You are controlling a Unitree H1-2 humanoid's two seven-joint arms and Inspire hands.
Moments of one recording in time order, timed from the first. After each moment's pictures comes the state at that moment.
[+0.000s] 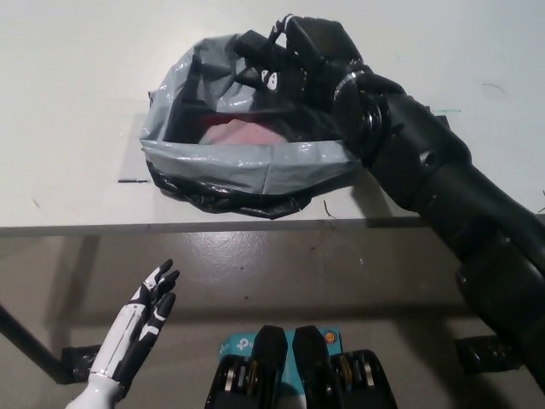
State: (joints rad) left_arm 0.03 0.19 -0.06 -0.18 0.07 0.05 -0.13; right_arm -1.29 -0.07 0.69 1.19 -0.40 -0.08 -0.20
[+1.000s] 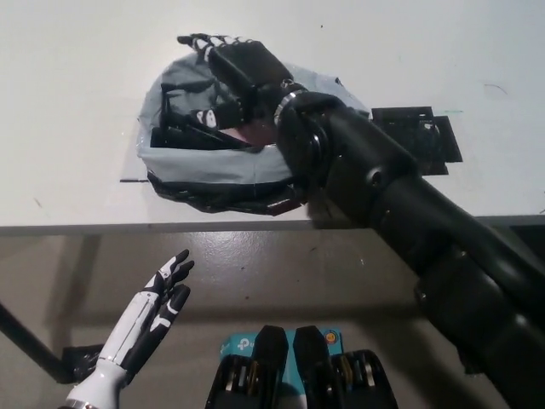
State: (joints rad) left_arm -0.01 0.23 -0.10 -0.19 0.09 0.05 -0.16; right_arm -1.30 0.04 0.68 1.20 -0.54 -0.17 -0.11
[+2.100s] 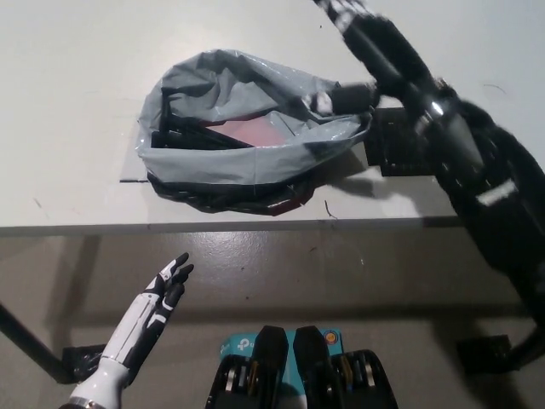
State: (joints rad) left_arm -0.03 0.22 -0.09 -0.13 0.09 0.06 -0.16; right_arm -0.87 -0.28 0.35 0.34 -0.44 -0.09 0.07
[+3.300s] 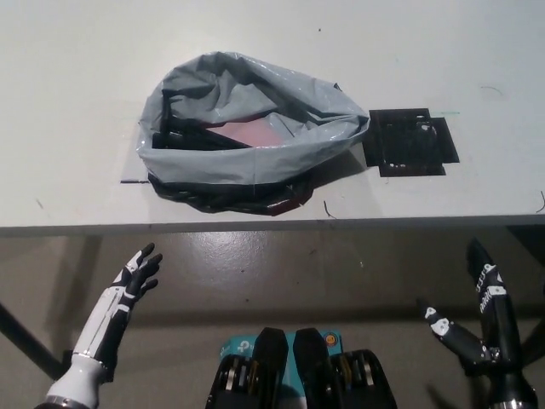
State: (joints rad) left_arm -0.01 0.21 0.01 -0.11 0.01 0.03 -0.16; right_arm -0.04 -0.05 -0.03 0.23 -0.08 -0.39 -0.06
